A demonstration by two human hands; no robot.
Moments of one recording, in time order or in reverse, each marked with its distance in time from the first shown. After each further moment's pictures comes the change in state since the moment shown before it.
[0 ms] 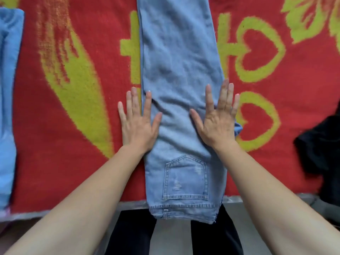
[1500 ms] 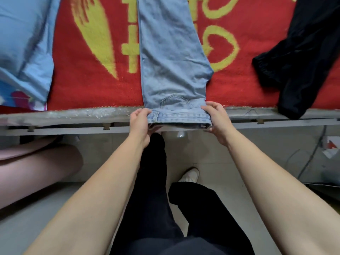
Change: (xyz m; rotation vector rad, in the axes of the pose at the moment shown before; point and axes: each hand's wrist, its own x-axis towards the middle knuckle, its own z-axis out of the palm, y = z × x) left_hand -0.300 0.106 -0.058 -1.628 -0.107 -0.998; right_hand -0.305 0.067 -0.077 1.532 -0.466 0.746
